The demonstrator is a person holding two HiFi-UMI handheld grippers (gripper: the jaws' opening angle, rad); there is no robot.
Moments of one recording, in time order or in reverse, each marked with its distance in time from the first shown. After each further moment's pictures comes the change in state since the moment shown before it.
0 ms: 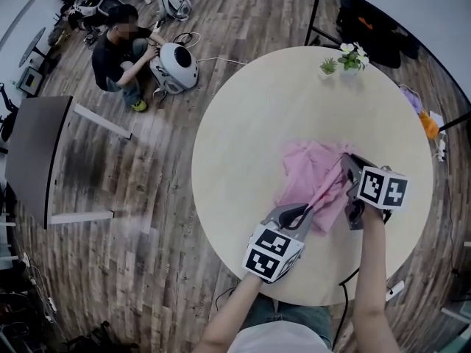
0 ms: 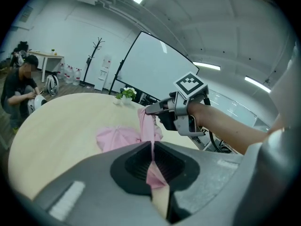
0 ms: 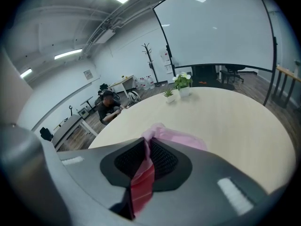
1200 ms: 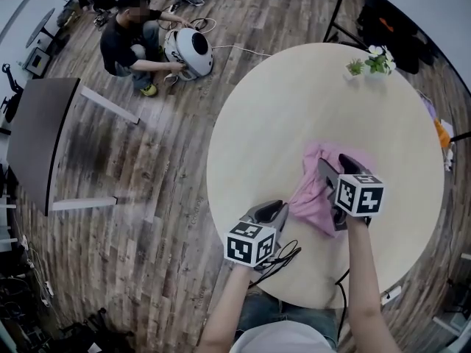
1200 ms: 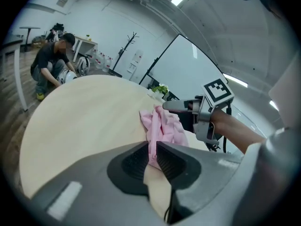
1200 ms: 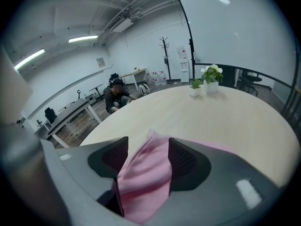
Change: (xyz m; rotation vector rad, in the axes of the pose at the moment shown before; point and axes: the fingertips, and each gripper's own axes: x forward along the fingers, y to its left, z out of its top) left arm -0.038 0.119 -0.060 -0.291 -0.004 0.166; right arm 0.080 0.073 -0.037 -0.190 0.052 0.047
